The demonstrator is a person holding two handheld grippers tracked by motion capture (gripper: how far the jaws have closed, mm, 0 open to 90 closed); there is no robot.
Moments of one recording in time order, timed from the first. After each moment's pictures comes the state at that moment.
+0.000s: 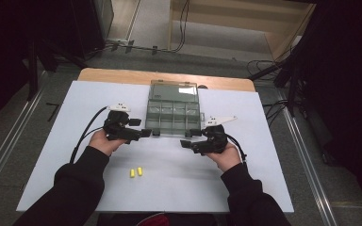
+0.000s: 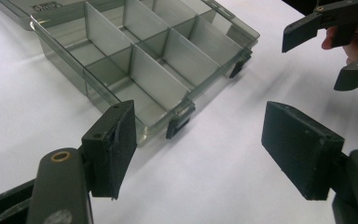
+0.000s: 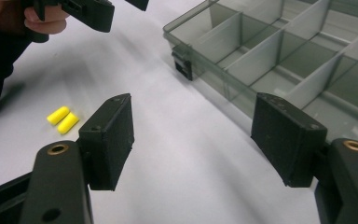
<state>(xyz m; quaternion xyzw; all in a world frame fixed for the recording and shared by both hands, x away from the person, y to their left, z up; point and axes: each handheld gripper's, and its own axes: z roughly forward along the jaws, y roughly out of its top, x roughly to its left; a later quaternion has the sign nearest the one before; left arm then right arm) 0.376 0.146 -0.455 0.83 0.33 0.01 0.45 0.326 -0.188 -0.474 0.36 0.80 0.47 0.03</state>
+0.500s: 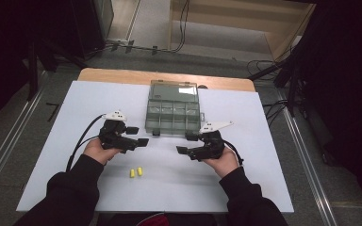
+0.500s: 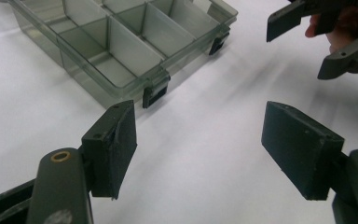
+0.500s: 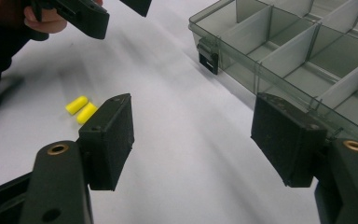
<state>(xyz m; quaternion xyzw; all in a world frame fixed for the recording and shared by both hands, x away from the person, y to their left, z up) 0.352 0.154 -0.458 0.84 0.32 -0.01 0.44 0.311 -0.177 -0.475 0.34 0.81 0.47 0.03</state>
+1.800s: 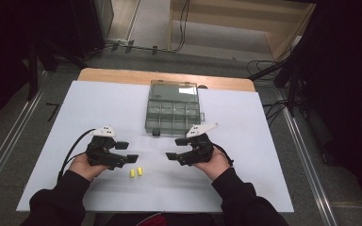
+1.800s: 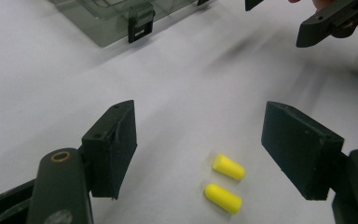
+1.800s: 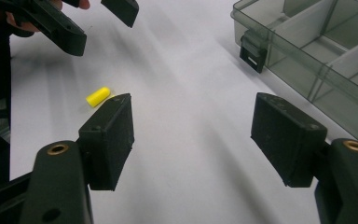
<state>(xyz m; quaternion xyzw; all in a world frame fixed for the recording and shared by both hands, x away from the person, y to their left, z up) 0.312 0.184 -0.467 0.85 0.32 -0.02 0.42 0.307 -0.144 -0.477 0.31 0.84 0.45 0.01</state>
